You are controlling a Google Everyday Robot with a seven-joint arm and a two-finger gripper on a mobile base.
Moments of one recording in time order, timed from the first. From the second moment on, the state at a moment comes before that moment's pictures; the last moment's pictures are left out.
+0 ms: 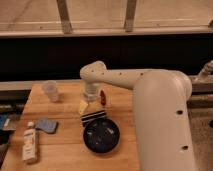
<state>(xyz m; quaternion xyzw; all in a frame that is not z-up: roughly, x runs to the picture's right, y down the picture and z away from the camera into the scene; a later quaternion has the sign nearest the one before) -0.091 0.111 0.835 -0.40 0.07 0.34 0.85</state>
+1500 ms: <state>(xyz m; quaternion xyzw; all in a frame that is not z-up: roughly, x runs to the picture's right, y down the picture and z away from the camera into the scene) -0.127 0.058 0.837 -0.35 0.02 0.30 0.89</state>
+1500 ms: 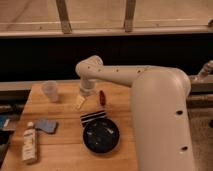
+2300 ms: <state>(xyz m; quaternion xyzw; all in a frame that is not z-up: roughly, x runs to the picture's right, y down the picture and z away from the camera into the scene) -0.260 -0.069 0.827 -0.22 -0.12 0.19 0.95</state>
